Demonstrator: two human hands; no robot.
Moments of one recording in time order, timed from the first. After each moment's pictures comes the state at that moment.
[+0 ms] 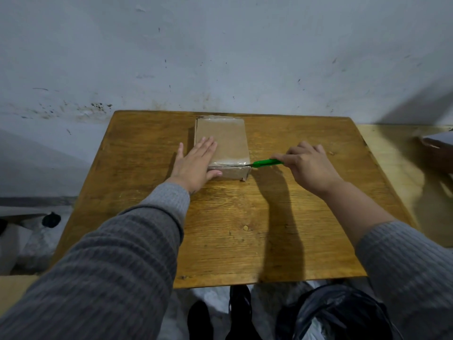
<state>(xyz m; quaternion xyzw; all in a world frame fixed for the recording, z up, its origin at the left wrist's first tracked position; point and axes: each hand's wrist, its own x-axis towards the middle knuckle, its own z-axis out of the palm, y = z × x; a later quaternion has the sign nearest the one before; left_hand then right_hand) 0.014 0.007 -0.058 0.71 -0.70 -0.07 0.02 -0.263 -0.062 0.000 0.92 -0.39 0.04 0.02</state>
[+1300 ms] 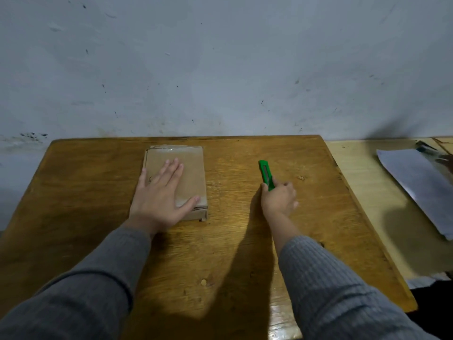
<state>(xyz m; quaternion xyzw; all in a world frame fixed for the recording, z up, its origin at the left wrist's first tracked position) -0.009 -0.036 -0.063 0.73 -0.68 -0.05 0.04 -0.257 -0.134 -0.083 0.54 -0.80 0.14 -0.19</state>
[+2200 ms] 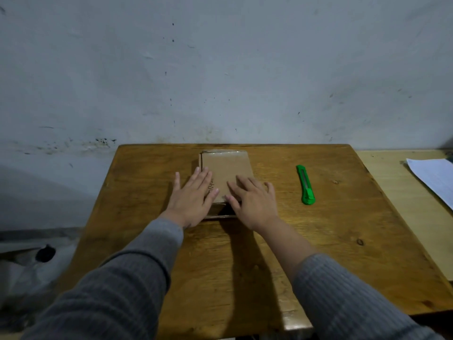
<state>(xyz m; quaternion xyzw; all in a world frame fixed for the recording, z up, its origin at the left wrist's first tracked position) 0.038 0.006 -0.050 0.72 -0.68 -0.11 0.01 -0.134 -0.035 -0.032 0.86 -0.50 0.01 -0.06</state>
